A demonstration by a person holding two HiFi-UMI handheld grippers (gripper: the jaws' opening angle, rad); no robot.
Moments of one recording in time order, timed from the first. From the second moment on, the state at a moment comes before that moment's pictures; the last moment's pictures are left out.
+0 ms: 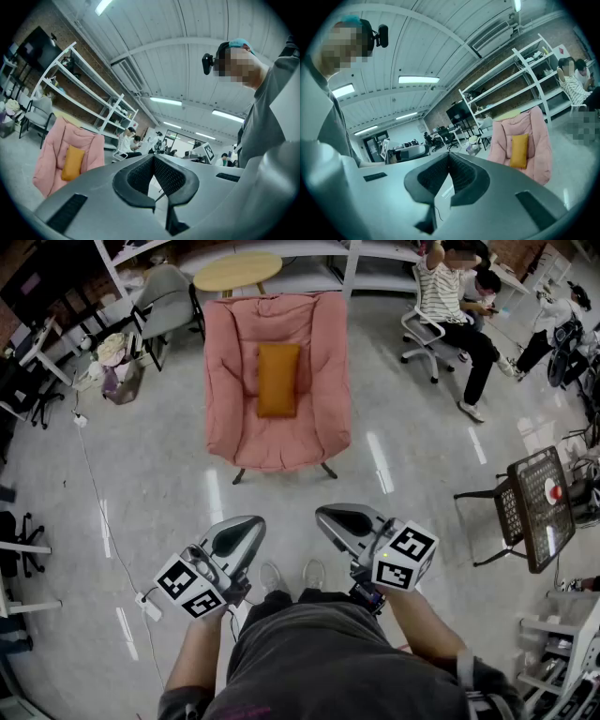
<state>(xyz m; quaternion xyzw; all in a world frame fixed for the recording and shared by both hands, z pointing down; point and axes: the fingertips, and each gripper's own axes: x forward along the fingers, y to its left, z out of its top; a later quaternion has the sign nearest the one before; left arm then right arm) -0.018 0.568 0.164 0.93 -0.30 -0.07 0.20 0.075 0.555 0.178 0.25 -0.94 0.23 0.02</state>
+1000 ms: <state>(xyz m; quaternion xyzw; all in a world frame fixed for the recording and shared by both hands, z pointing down) 0.012 0.568 0.164 0.93 -0.31 -0.06 0.19 0.112 0.550 0.184 0.25 -0.94 0.24 0.01</state>
